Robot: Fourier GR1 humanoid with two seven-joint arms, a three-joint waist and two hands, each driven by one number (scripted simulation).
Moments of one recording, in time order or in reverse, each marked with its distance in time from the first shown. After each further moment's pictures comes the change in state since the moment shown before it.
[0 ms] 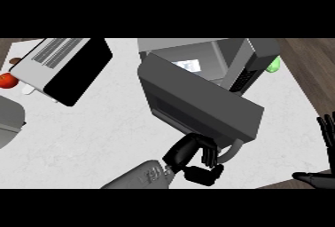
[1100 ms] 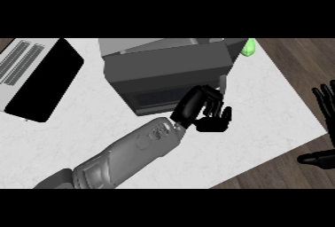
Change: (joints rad) left arm -0.357 -0.001 0.086 0.146 0.203 0.153 -0.006; right arm -0.129 -0.077 0.061 -0.148 -0.090 0.085 0.130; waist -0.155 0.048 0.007
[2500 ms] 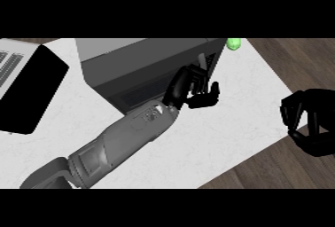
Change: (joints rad) left arm -0.099 0.033 0.021 0.125 0.155 0.102 0.000; right arm -0.159 -0.105 0.209 -0.286 -0.041 0.193 0.189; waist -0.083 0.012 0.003
